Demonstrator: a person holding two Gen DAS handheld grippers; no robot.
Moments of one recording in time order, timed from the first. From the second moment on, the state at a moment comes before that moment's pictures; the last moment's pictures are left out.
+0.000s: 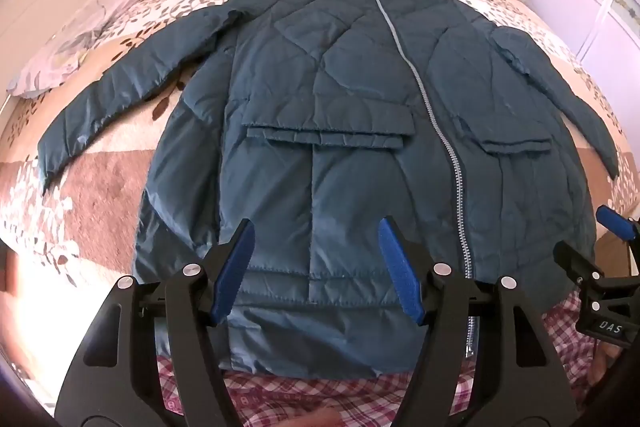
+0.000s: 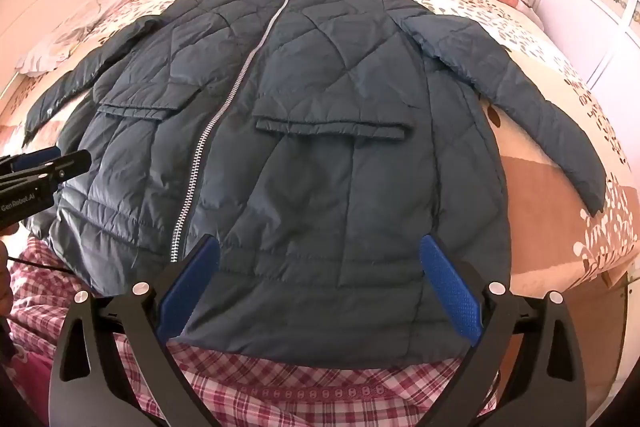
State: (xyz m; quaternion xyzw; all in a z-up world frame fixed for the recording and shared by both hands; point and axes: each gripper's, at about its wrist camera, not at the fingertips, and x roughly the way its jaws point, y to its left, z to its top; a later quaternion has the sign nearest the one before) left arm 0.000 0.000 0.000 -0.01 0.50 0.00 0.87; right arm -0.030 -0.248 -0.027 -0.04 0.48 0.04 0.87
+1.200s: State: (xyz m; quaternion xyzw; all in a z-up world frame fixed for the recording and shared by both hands) left arm -0.003 0.002 -0.010 -0.01 0.50 0.00 0.87; right arm -0.030 -0.253 -0.028 -0.03 0.48 0.04 0.87
